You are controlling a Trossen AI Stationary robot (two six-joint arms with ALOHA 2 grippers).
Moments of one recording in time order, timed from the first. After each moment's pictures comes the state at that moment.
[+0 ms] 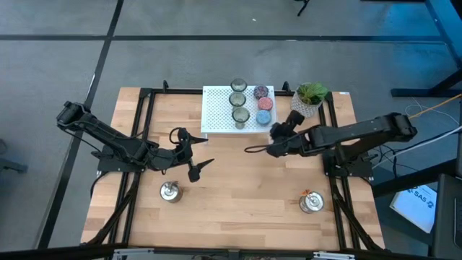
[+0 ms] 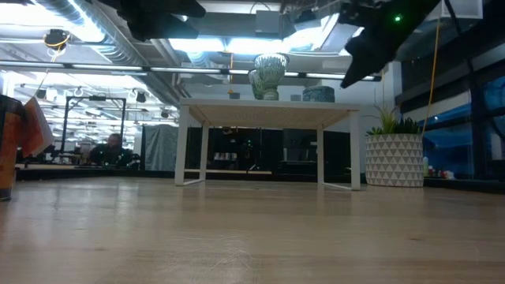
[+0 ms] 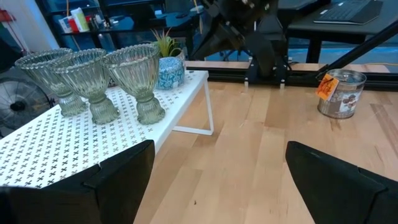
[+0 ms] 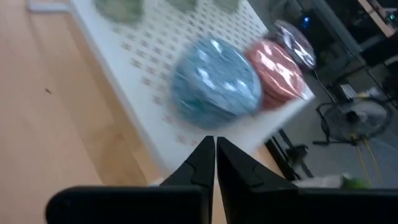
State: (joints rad) left arm -0.38 1.11 0.65 0.15 -0.77 -0.14; right arm 0.16 1.30 0.97 -0.71 0.85 0.31
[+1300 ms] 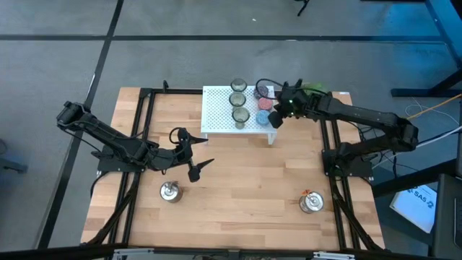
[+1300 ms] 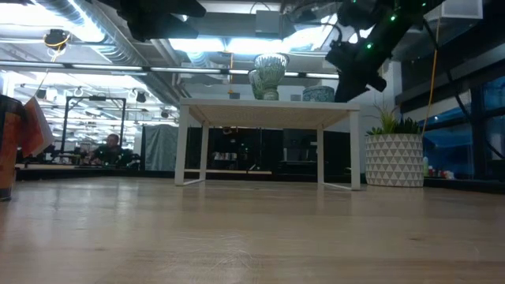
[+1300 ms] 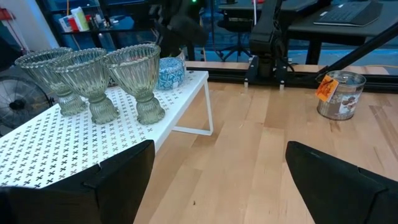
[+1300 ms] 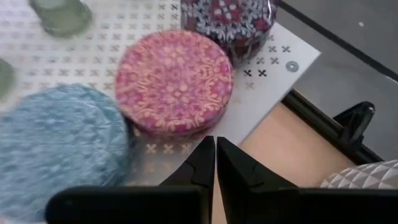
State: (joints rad) left arm -0.38 1.11 0.65 0.16 -0.77 -0.14; right arm -0.41 1.25 0.97 -0.56 0.25 0.25
